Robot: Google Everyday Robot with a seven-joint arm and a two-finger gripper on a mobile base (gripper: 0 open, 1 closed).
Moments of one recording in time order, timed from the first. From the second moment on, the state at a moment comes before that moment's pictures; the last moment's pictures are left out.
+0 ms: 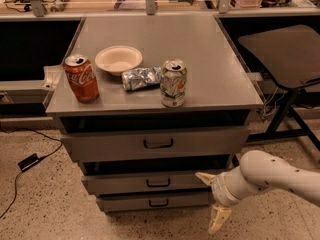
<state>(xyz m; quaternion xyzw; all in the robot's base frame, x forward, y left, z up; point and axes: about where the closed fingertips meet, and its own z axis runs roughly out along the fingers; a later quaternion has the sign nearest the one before) 0.420 -0.165 0.509 -0.71 0.65 0.14 0.21</state>
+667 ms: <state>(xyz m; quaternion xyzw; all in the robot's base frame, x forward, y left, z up) 0.429 -0.167 0.496 -0.76 0.57 0.18 0.25</state>
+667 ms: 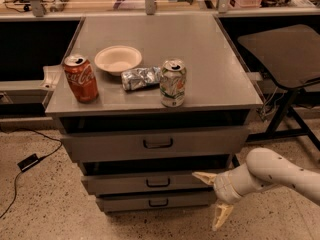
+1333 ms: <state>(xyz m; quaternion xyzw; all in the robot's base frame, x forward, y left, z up) 0.445 -0.175 0.496 -0.77 0.57 0.16 0.25</state>
